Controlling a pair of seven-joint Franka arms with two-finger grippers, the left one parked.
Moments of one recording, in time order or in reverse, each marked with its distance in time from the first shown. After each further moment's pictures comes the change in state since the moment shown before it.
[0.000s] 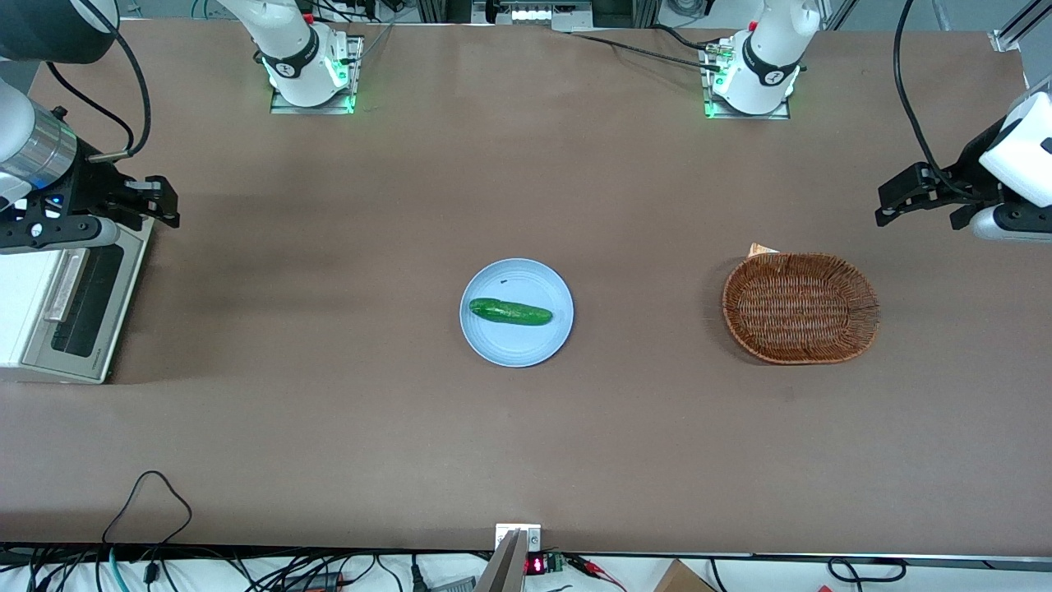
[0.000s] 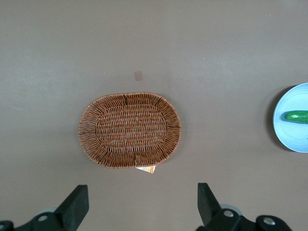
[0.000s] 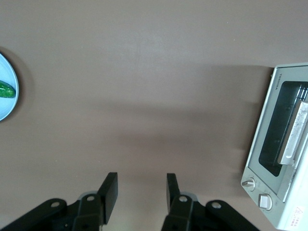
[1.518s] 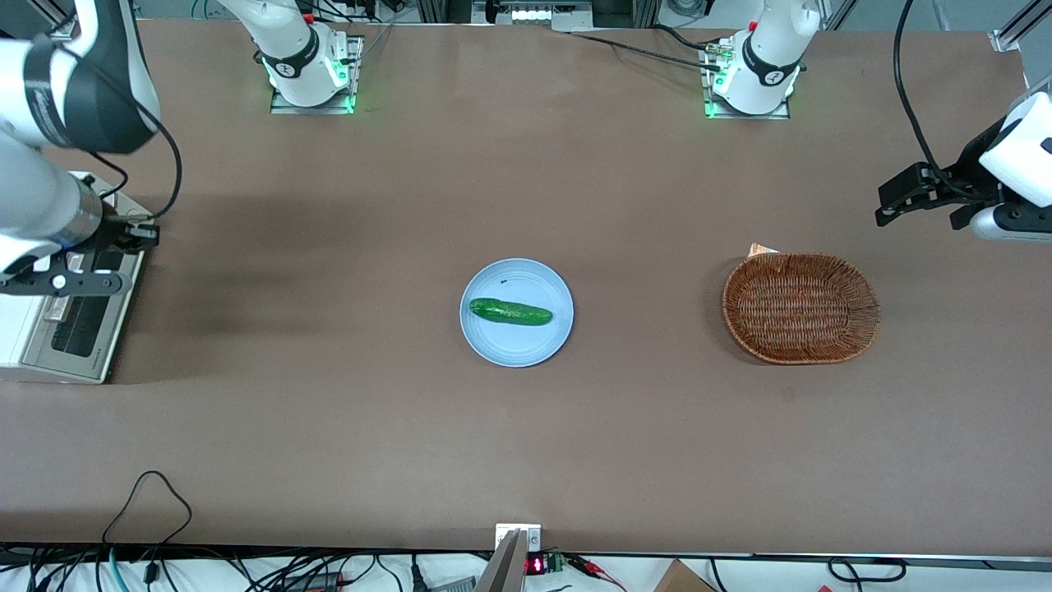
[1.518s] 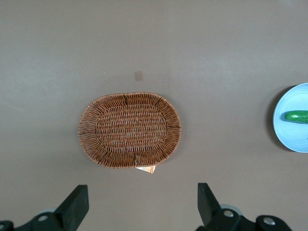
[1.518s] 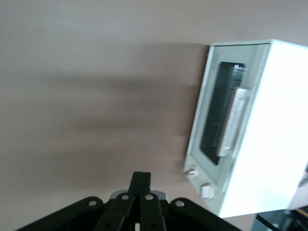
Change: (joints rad) arm -0.013 0.142 -0.024 -0.041 -0.327 0.056 0.087
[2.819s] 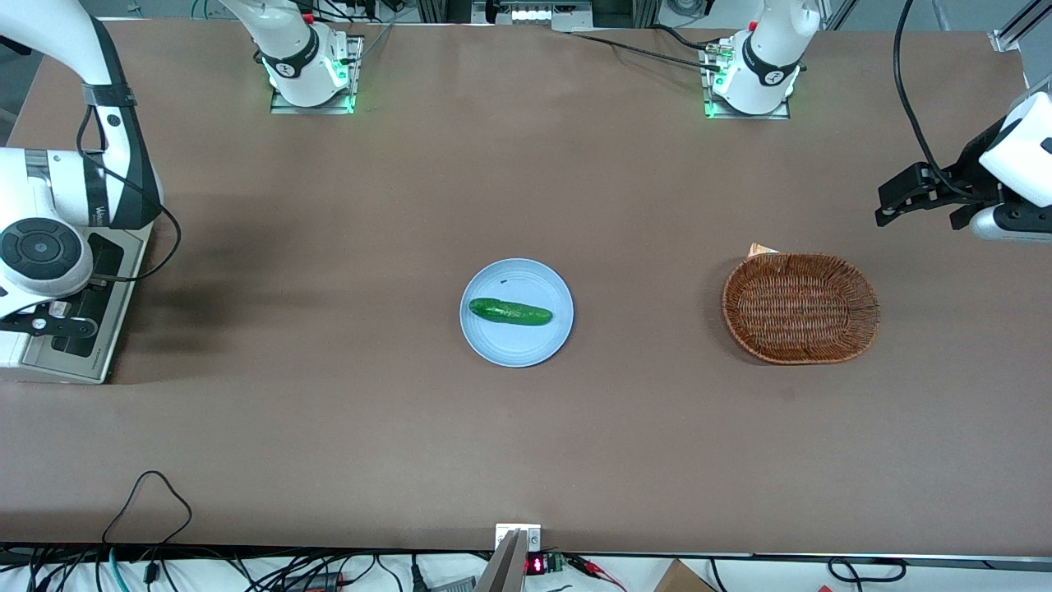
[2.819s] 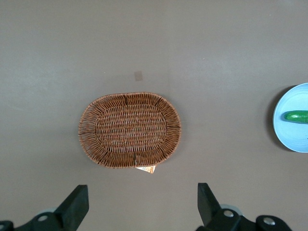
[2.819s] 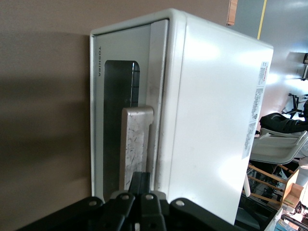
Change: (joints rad) arm -0.091 0.140 -0.110 -0.181 -0.435 0.331 0.228
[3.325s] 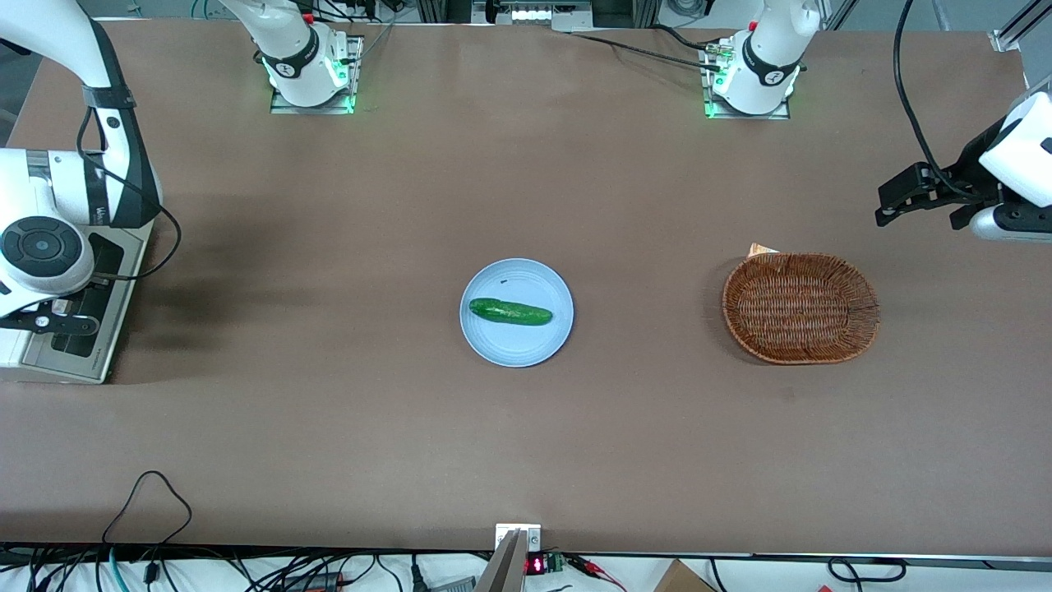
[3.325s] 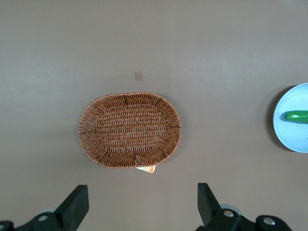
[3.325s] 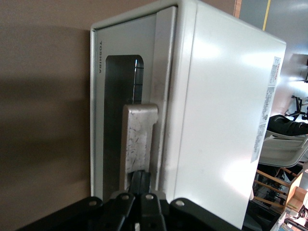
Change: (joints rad) arm 0.000 0.001 -0.019 -0.034 -0.006 0.047 0.000
